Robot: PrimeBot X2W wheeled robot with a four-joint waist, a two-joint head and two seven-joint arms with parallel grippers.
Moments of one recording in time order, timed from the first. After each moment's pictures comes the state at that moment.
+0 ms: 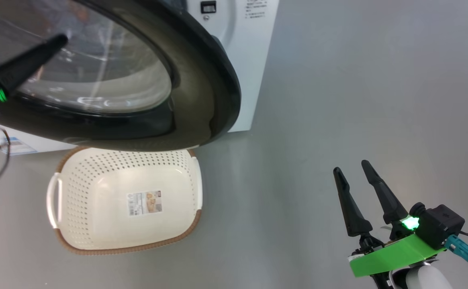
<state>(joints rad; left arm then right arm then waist) -0.84 0.53 -0.23 0.18 -1.48 -0.13 0.80 -0.11 -0.10 0.14 0.02 0.38 0.13 -0.26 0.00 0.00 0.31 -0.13</state>
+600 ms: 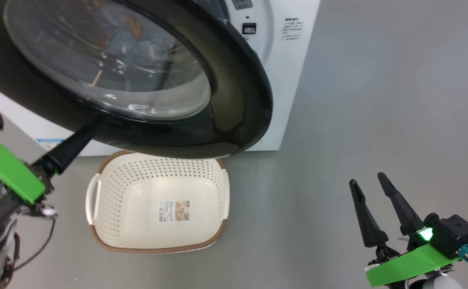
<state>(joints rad) -0.53 0.49 -0.27 0.13 -1.51 -0.13 0.60 -0.06 -0.16 0.12 0.03 0.38 0.13 -0.26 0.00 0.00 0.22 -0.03</state>
